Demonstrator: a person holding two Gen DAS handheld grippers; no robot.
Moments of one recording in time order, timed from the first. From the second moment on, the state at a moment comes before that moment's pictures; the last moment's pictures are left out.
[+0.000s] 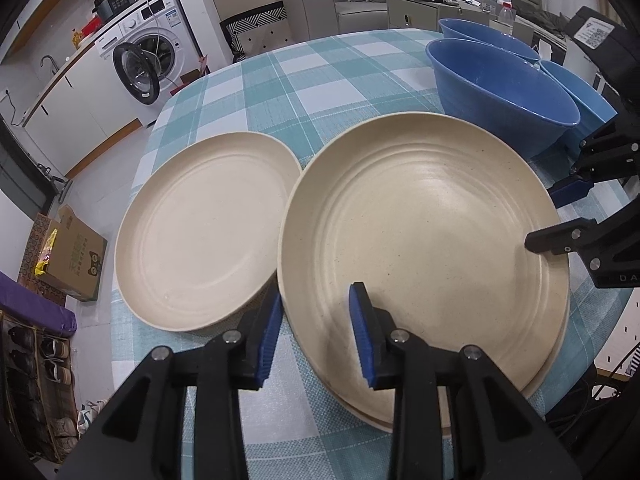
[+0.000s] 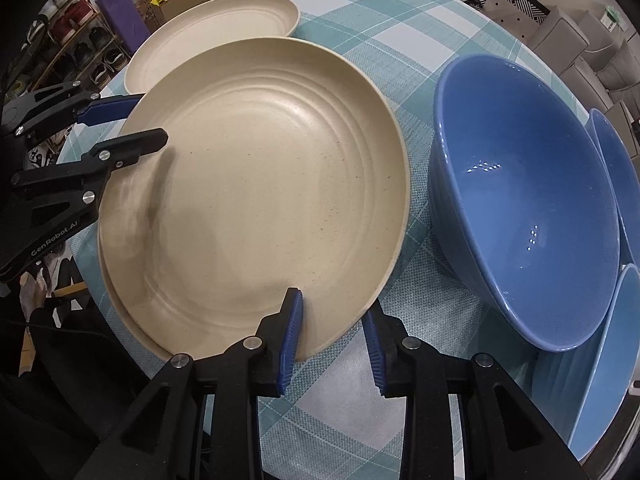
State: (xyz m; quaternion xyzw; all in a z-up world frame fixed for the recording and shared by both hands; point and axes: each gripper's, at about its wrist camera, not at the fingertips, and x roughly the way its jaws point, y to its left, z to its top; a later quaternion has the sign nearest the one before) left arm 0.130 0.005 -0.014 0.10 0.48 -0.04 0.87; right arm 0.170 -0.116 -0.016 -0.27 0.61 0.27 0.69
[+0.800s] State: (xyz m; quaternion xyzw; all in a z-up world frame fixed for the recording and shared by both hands) left arm 0.127 0.002 -0.011 0.11 0.48 -0.05 0.87; right arm 0.174 -0.091 -0.026 -0.30 0.62 0.29 0.67
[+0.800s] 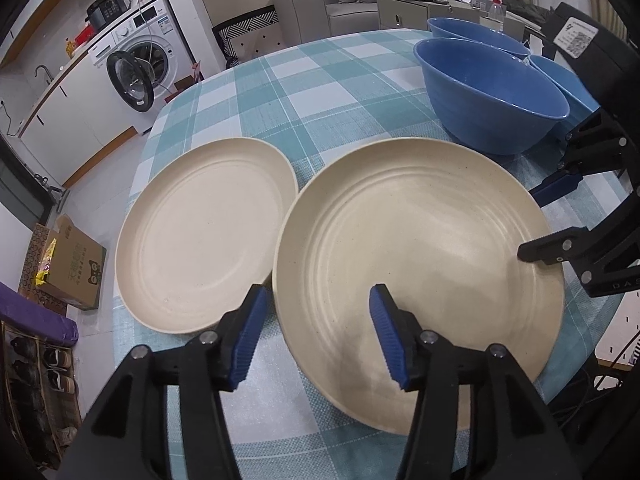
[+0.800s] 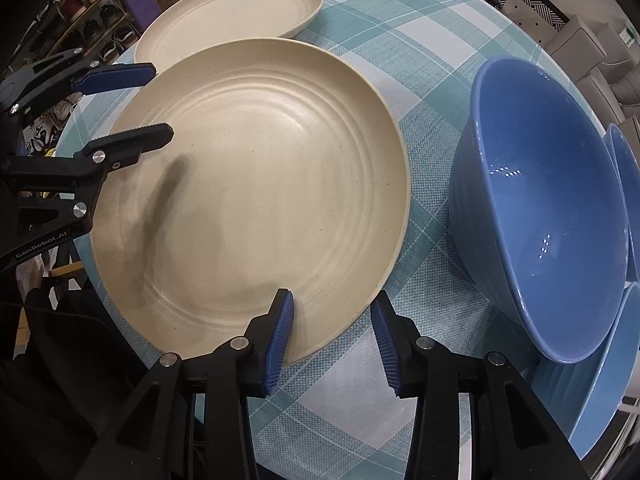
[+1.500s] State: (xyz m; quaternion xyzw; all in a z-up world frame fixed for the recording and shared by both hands) left arm 0.112 0.044 0.011 0.02 0.43 -0.02 0.90; right arm 0.166 -0.102 0.033 -0.22 0.53 0.34 0.74
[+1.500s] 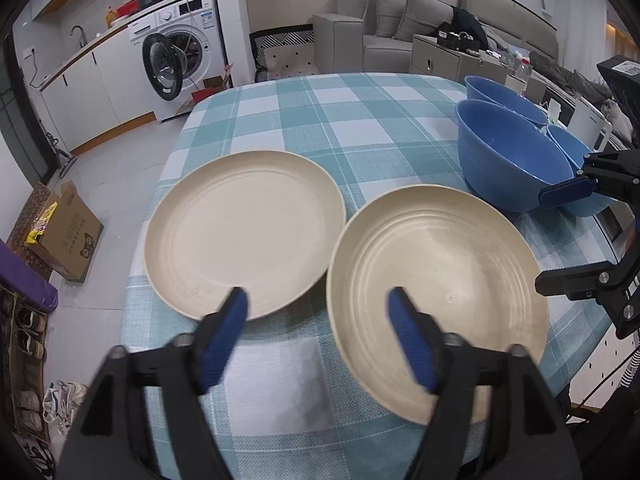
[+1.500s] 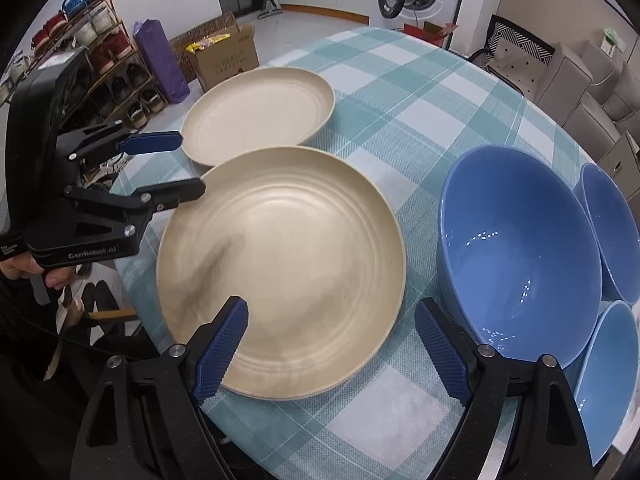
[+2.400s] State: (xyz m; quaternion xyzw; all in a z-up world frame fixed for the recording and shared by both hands) left arm 0.101 0.082 0.037 -0.02 0.38 0.02 0.92; right arm 0.172 -0.088 0.049 -0.18 0.49 0.35 0.78
